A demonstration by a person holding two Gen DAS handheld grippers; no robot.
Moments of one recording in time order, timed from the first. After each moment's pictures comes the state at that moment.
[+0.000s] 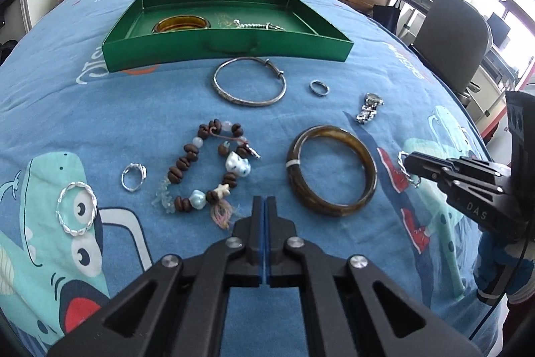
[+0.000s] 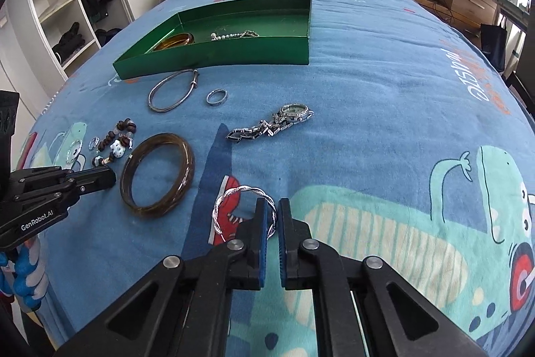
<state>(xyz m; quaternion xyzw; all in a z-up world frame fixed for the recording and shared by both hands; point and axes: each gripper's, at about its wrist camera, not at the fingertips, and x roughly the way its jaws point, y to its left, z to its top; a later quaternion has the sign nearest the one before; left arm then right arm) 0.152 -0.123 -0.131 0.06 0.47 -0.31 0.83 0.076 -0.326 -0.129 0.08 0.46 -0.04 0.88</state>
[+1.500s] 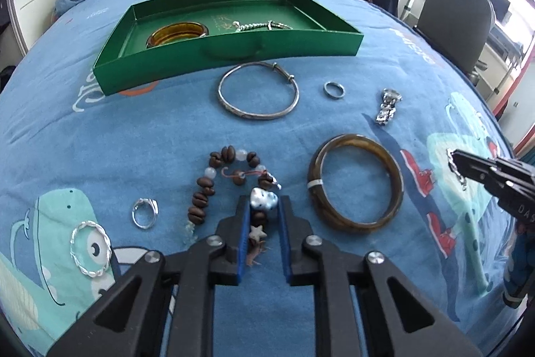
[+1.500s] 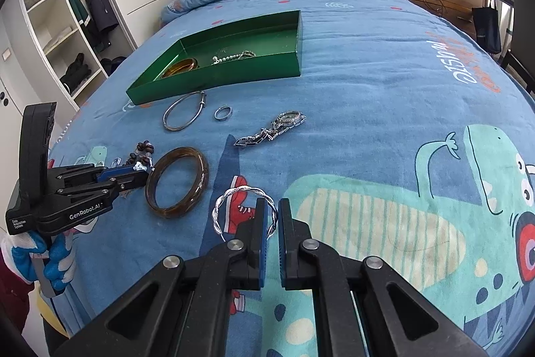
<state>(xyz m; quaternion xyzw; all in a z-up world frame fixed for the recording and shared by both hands) 0.176 -0.135 -0.135 0.10 0.46 -0.31 0.83 0.057 -0.336 -0.116 0.14 0.42 -0.04 0.89</state>
